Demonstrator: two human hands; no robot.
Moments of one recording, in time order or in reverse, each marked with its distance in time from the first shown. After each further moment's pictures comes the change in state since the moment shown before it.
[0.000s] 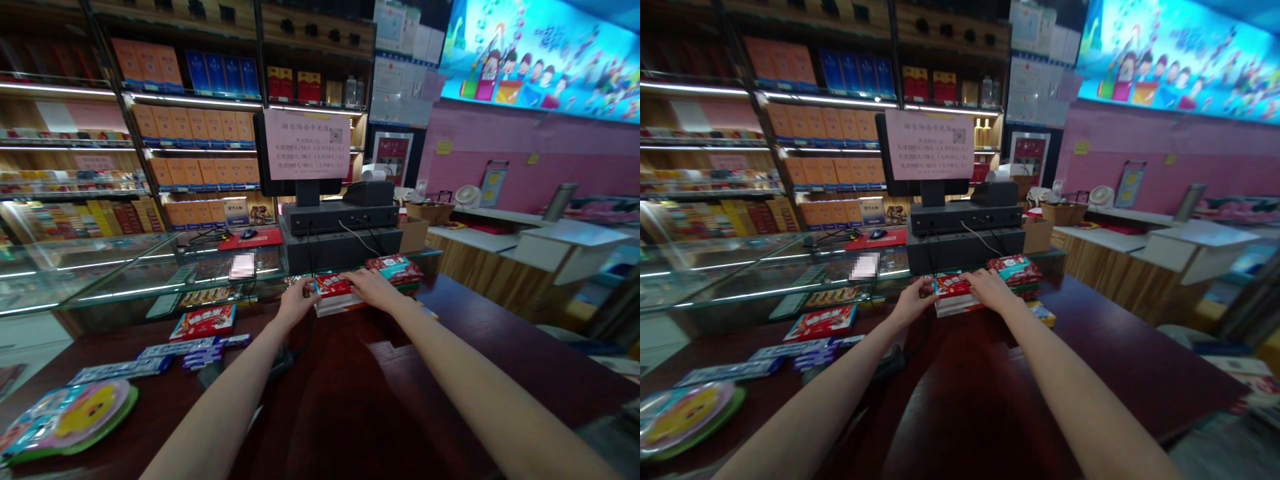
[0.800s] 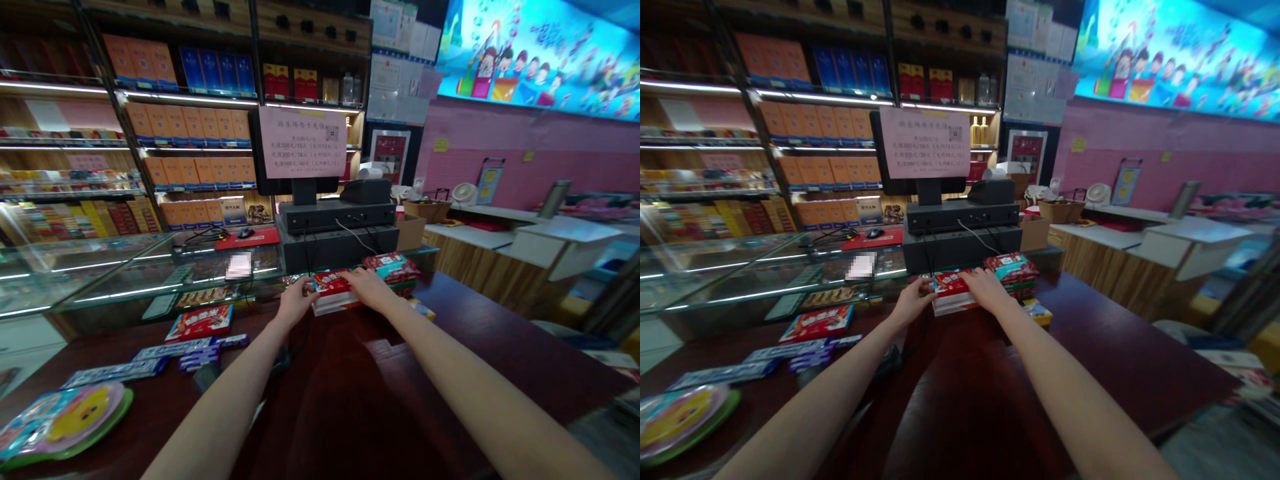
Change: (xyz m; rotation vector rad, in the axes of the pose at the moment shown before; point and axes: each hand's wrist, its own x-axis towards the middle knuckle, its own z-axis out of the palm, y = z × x) left_hand 0.003 0.000 0.009 0.011 0.006 -0.008; right_hand 0.000 -0.003 0.006 -0.065 0.010 0.022
